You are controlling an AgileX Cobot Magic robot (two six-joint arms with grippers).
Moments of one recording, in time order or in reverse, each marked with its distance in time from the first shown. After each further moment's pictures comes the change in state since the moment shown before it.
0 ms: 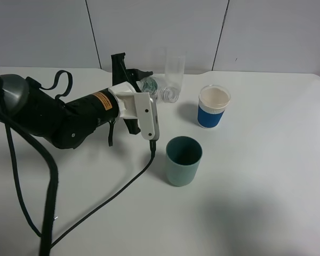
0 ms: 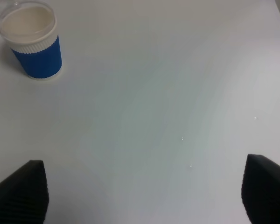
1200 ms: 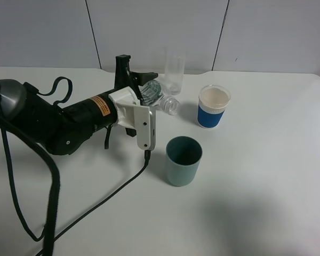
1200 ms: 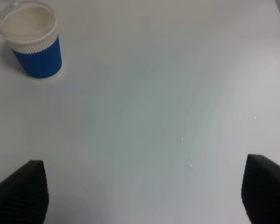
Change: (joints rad) left arm -0.003 0.000 0.038 0.081 -0.095 0.101; right arm 0.000 0.000 0.000 0.000 0.000 0.000
